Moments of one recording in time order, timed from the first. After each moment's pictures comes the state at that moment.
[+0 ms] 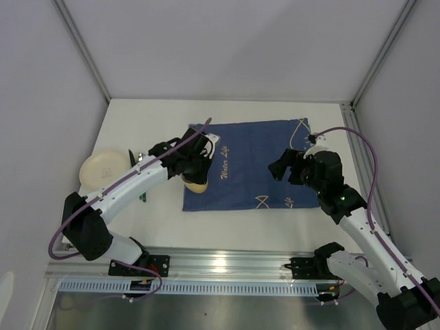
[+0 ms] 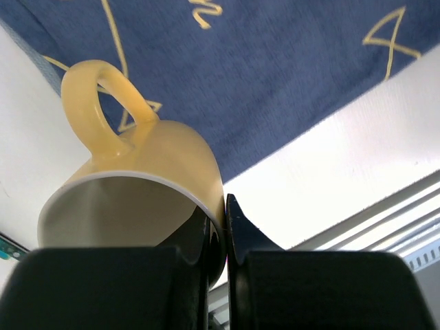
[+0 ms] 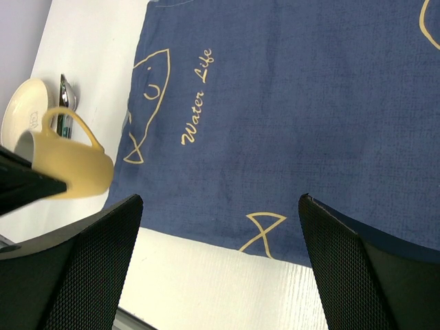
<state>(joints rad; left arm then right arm) -0.66 1.45 1.26 -0.84 0.04 -0.21 0.40 0.85 0.76 -0.32 -0.07 0.50</state>
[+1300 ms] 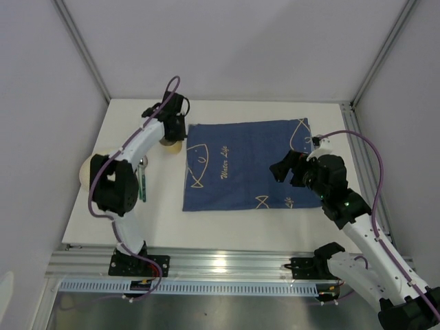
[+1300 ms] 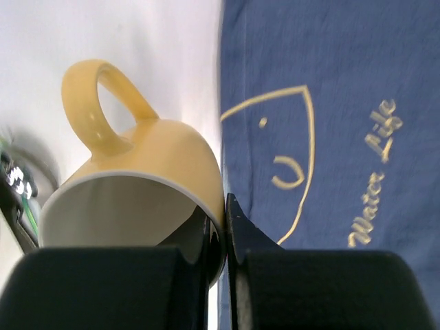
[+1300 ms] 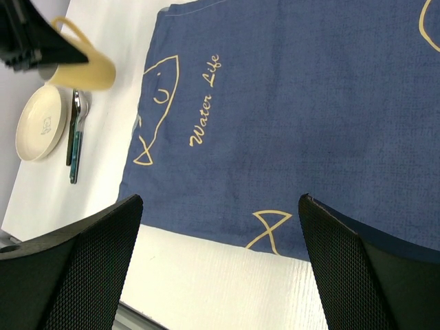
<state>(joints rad) -0.30 1.81 1.54 -0.71 -0.15 -0.31 0.41 0.79 0.75 -0.34 -0.06 0.53</state>
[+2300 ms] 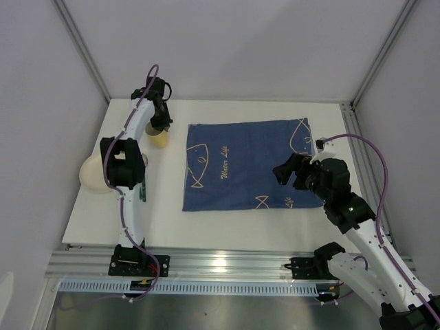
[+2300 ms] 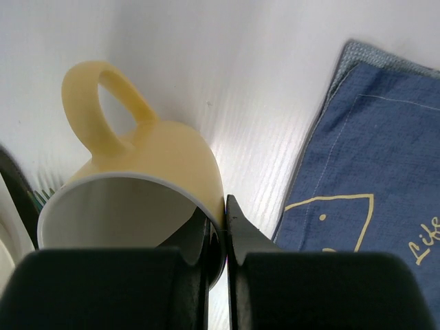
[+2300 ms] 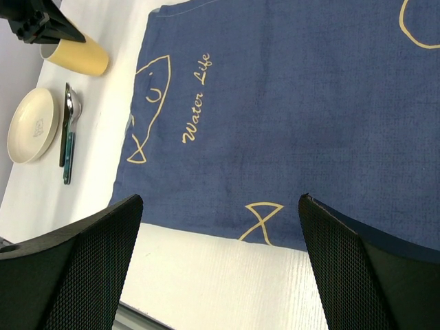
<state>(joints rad) -0.09 2.25 2.10 -0.97 -0.10 -0.36 0.42 0.73 0.75 -0.40 -0.02 0.53</state>
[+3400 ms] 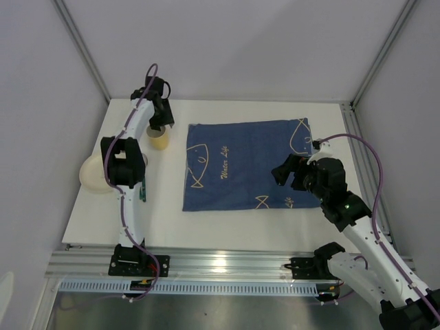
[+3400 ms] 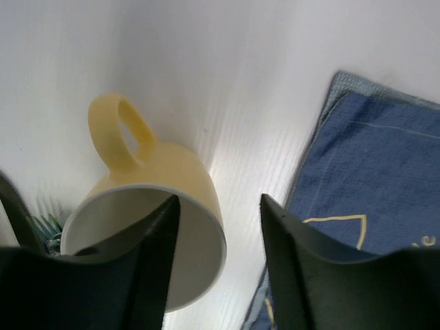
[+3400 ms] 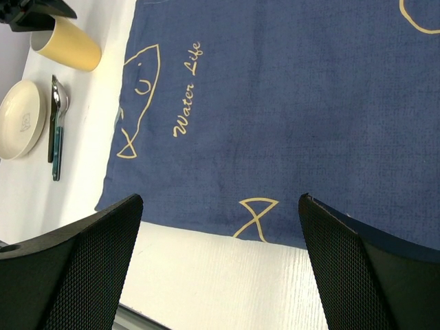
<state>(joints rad) -0.08 2.29 2.14 -0.93 -0.10 -0.36 0.42 0.76 0.73 -0.38 -0.02 0.53</state>
